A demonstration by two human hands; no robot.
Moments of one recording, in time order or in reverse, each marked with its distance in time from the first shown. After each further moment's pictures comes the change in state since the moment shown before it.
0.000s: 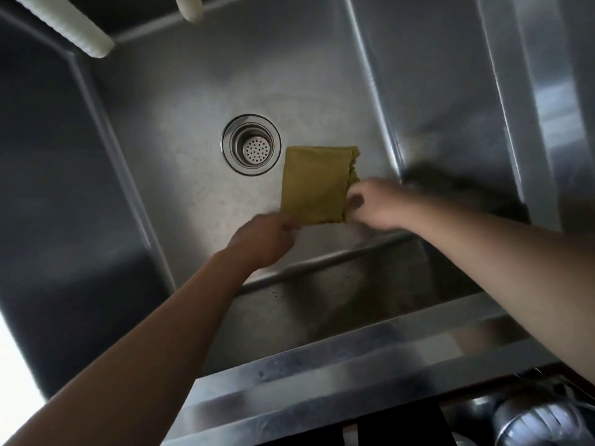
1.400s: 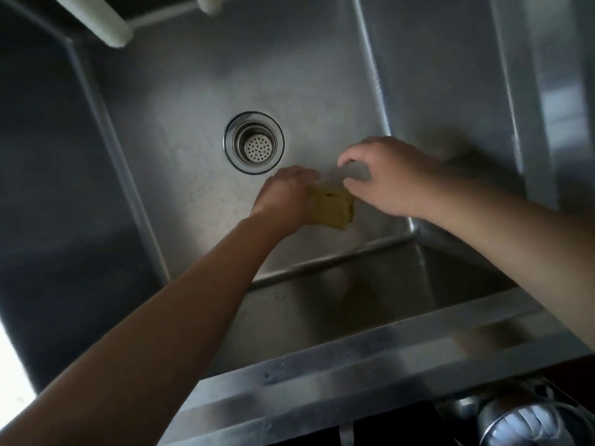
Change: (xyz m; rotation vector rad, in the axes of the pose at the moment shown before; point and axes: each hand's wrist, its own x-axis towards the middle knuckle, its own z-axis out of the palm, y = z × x) left_hand 0.046 0.023 -0.015 0.043 0.313 0.273; right_hand -0.029 -0.026 -0.045 -0.069 0.329 -0.291
